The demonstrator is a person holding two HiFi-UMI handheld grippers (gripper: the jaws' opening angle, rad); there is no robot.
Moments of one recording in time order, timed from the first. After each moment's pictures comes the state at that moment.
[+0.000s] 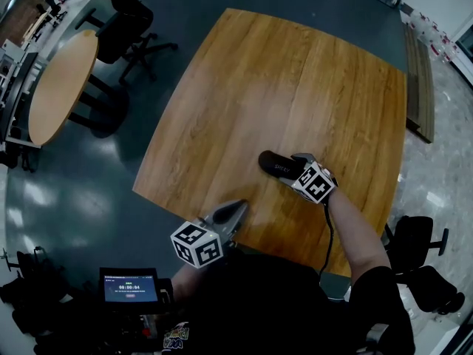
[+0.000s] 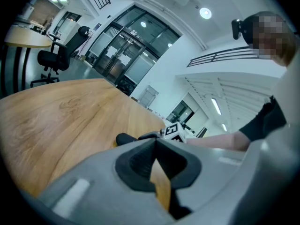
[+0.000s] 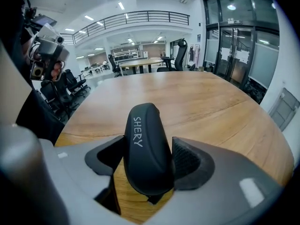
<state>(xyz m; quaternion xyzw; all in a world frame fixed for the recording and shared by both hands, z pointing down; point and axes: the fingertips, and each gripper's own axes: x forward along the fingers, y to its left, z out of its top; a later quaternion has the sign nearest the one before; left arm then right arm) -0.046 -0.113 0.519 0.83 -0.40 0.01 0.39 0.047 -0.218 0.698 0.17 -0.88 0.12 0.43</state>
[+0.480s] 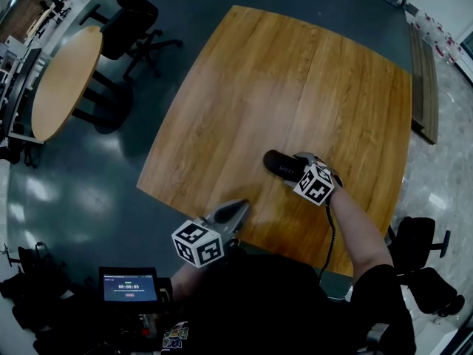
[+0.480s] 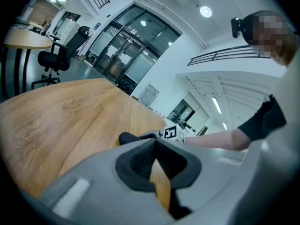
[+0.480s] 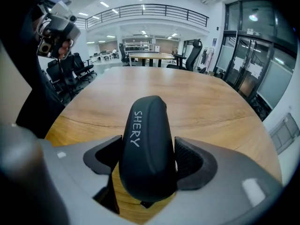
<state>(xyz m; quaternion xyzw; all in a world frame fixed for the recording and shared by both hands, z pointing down) -0.054 -0.109 0.526 0.83 -0.40 0.02 0.39 0.040 -0.211 0.710 0.12 -0.87 0.04 0.48</state>
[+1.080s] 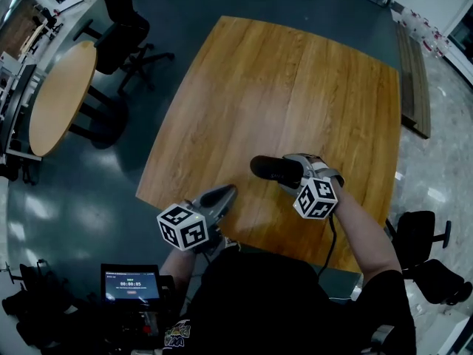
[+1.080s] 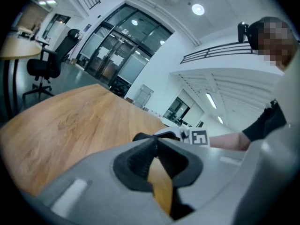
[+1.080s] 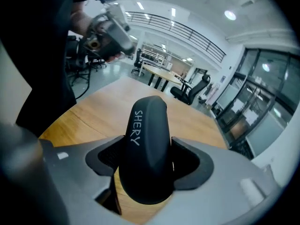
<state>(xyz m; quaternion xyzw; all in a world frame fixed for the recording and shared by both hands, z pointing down) -0.078 -0.141 0.508 0.86 -0.37 0.04 0.35 0.024 -0.190 0.614 0.11 -0.88 -0.15 0.43</state>
